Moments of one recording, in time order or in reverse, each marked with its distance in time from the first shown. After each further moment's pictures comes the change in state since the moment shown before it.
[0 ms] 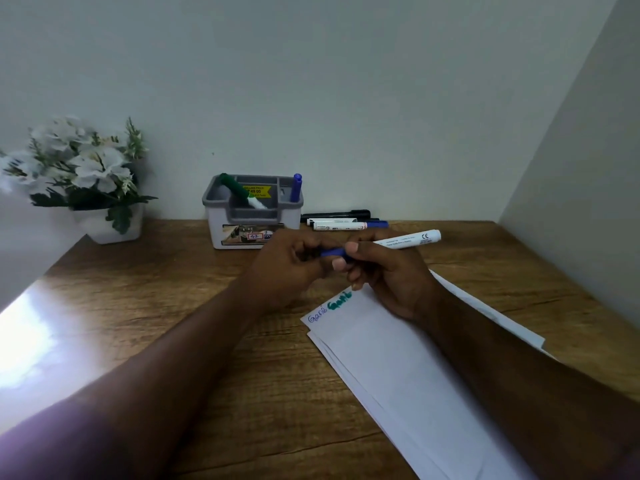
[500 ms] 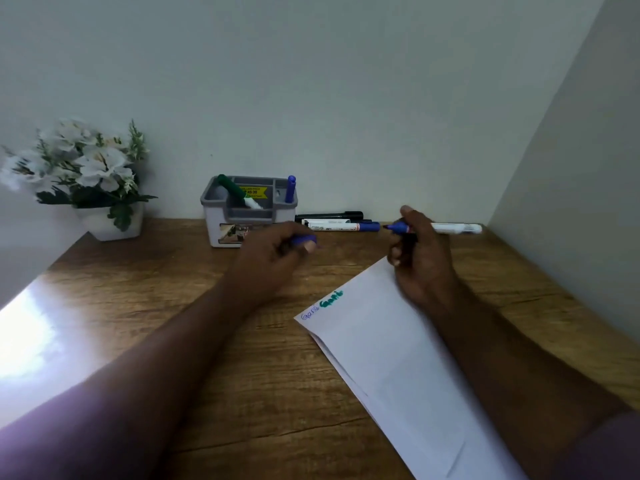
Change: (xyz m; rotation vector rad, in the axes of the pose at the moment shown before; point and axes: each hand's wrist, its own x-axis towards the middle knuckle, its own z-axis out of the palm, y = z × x) left_hand -0.011 -0.003 -0.011 0.213 0.088 -0.143; right_hand 0.008 -0.015 -0.039 0.257 0.489 0.006
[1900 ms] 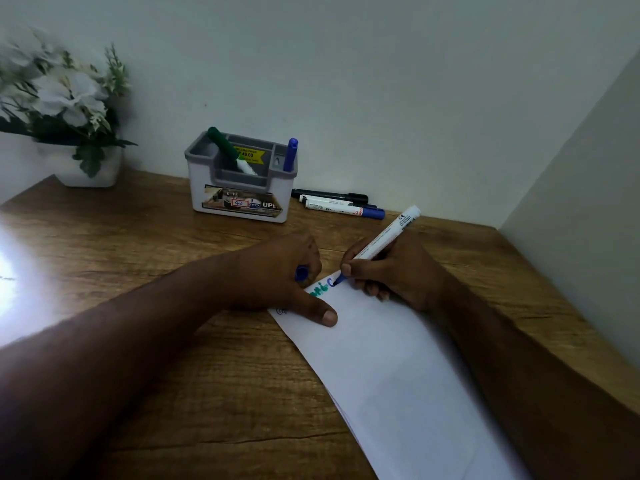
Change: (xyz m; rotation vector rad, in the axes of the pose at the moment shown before) left_hand 0.009 0.008 0.023 0.295 -0.568 -0.068; right_hand -0.016 -0.001 -0.001 -0.994 -0.622 0.002
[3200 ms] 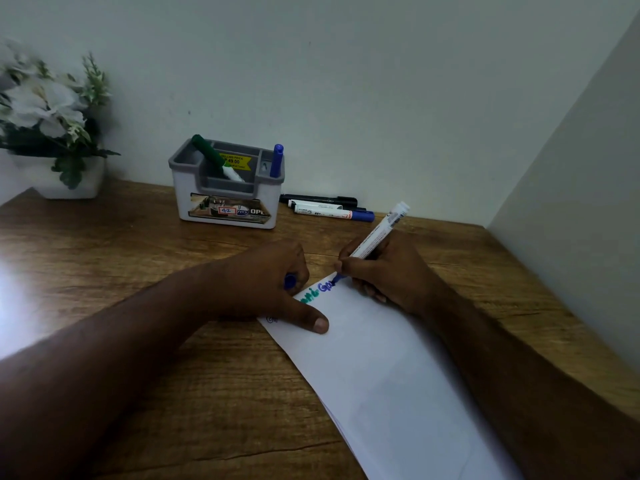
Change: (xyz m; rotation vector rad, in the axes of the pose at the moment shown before) left_hand -0.001 -0.001 -0.001 0.021 -0.031 0.000; right_hand 0.002 0.004 0.002 0.003 0.144 -0.012
